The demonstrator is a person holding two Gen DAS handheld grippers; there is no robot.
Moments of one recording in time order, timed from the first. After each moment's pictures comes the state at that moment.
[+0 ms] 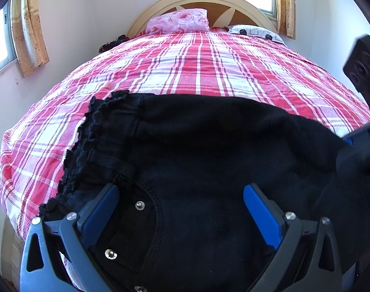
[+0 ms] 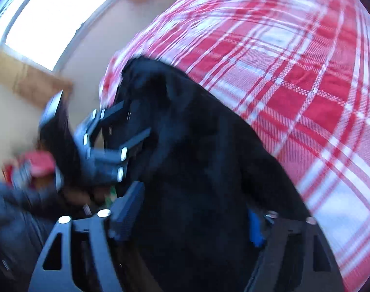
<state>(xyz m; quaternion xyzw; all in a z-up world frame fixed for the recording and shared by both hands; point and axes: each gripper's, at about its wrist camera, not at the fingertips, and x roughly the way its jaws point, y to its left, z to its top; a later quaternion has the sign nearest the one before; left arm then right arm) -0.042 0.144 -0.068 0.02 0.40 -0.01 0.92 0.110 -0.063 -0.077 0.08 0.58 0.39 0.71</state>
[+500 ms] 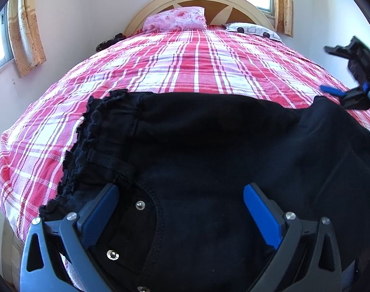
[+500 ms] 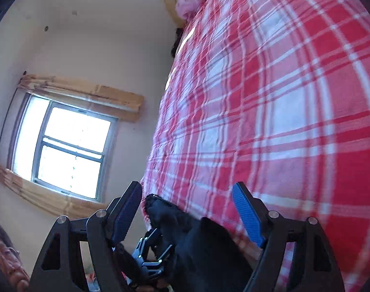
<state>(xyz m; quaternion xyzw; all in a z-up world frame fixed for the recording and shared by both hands) -0.043 0.145 -0.069 0.03 0.40 -0.01 0.92 0.169 -0.215 -0.063 0.40 0.43 0.31 0.74</state>
